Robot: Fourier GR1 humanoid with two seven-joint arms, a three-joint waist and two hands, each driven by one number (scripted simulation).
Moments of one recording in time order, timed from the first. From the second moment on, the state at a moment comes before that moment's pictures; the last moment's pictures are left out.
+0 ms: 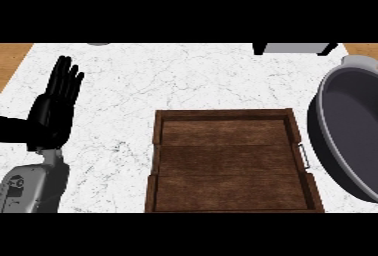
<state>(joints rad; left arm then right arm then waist) -0.27 0.19 0.09 -1.55 0.13 0.10 0.05 -0.21 -0.57 -0.45 -1.21 0.71 -0.03 -0.37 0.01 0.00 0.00</state>
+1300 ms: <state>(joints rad) -0.26 0.19 0.11 -1.54 0.12 0.09 0.04 -0.45 -0.64 -0.68 -0.76 0.25 0.34 -0.50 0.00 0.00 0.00</state>
